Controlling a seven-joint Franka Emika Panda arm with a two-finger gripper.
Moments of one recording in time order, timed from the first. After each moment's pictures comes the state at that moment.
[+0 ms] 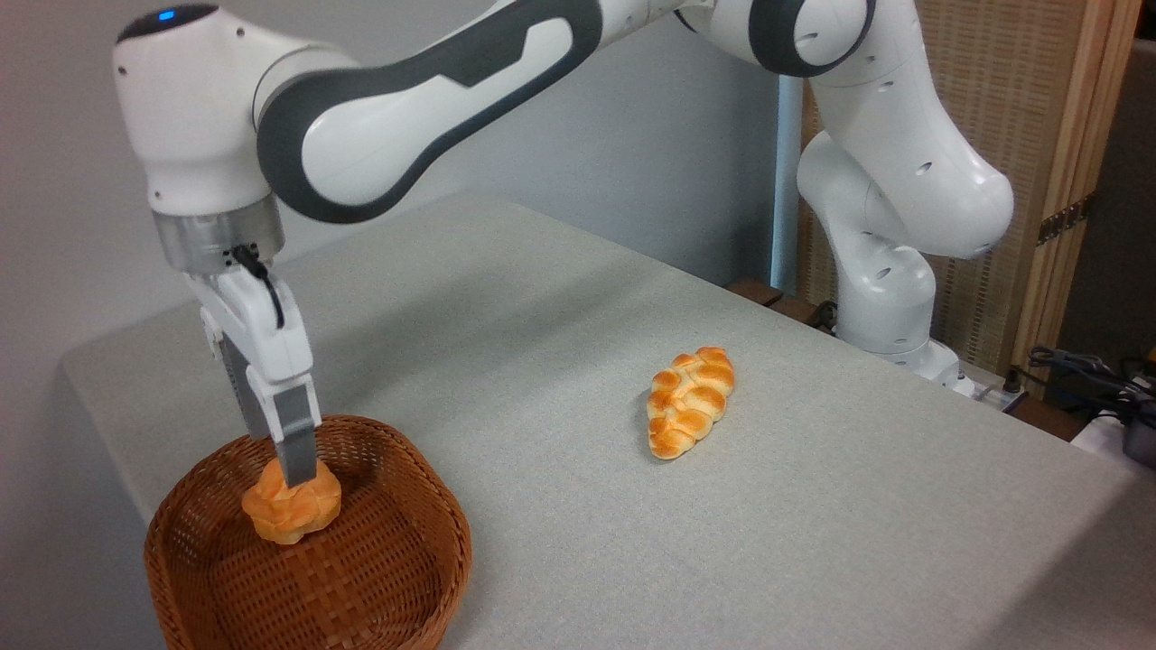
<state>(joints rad) -0.05 0.41 -0.22 -1.38 0.06 1.90 0.54</state>
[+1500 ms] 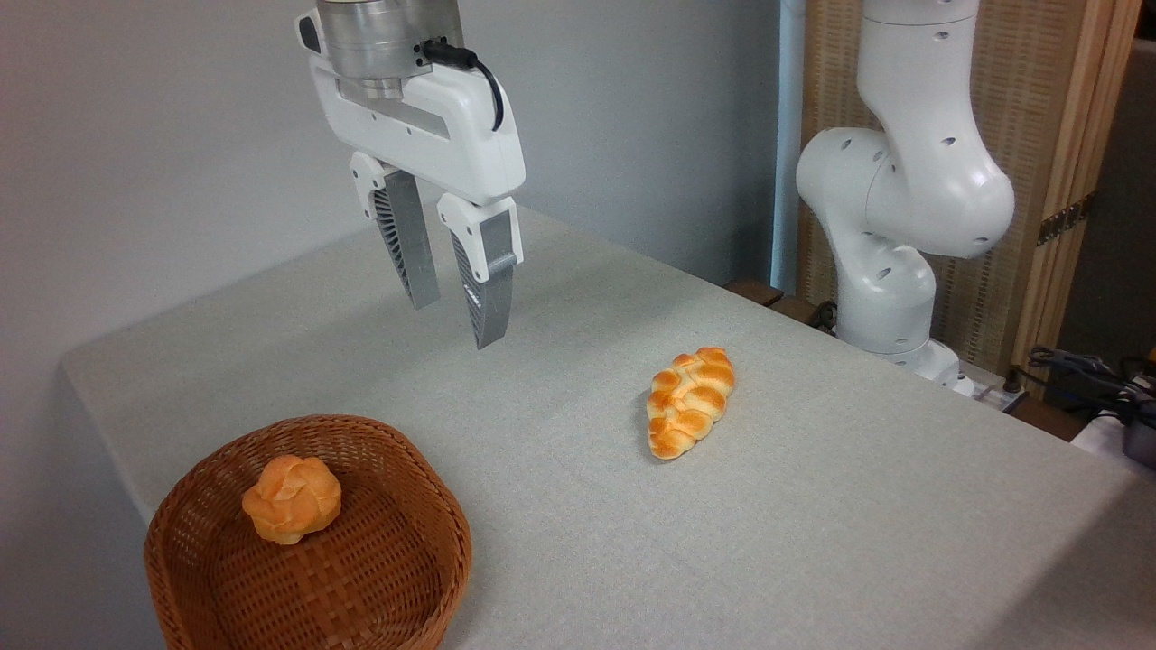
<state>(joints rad) -0.05 -0.01 -0.01 -1.62 -0.04 1.62 0.67</state>
